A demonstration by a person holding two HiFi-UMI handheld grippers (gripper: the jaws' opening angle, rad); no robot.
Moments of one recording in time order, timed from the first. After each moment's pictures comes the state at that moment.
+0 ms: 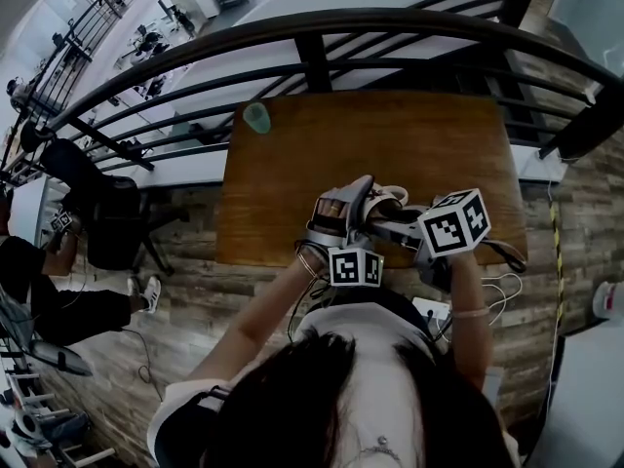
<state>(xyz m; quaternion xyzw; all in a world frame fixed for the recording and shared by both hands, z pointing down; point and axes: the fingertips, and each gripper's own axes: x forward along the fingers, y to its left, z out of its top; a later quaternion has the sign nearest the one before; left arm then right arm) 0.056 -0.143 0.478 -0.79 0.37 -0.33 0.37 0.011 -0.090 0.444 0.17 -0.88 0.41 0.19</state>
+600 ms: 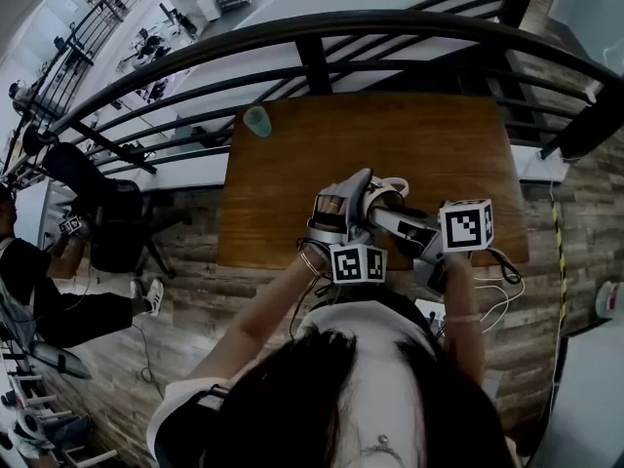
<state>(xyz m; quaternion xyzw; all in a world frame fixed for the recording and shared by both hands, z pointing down) 0.053 -0.156 0.459 -0.78 0.40 -0.31 0.37 0.014 -0.106 0.416 0.17 -0.86 0.49 0.00</state>
